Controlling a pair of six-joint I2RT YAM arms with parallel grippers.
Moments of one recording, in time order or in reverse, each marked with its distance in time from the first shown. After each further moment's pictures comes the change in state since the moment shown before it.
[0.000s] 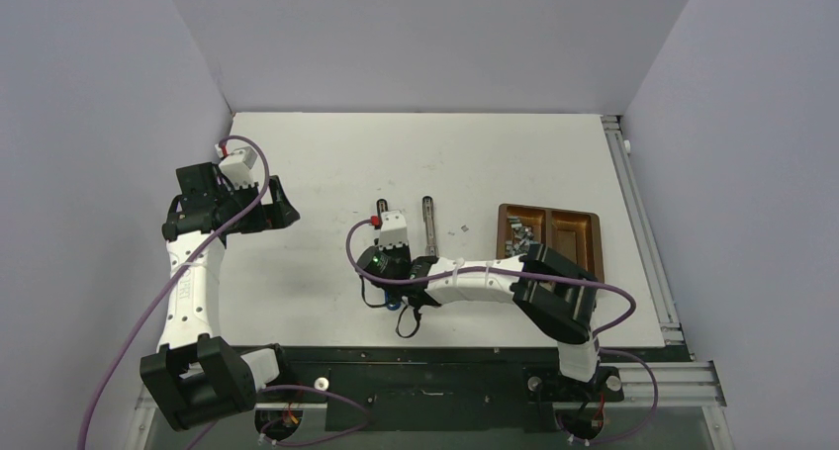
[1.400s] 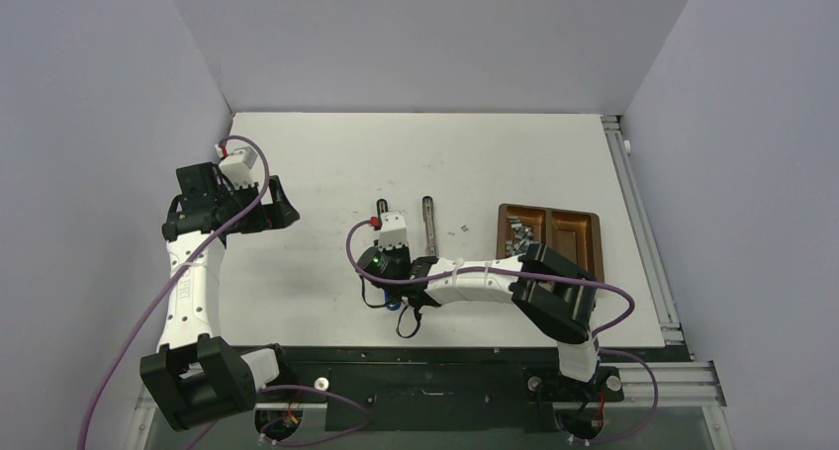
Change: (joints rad) left arm 0.000 0.000 0.000 0.000 -0.001 0.000; right arm -0.002 0.004 -0.002 0.008 -0.022 0.003
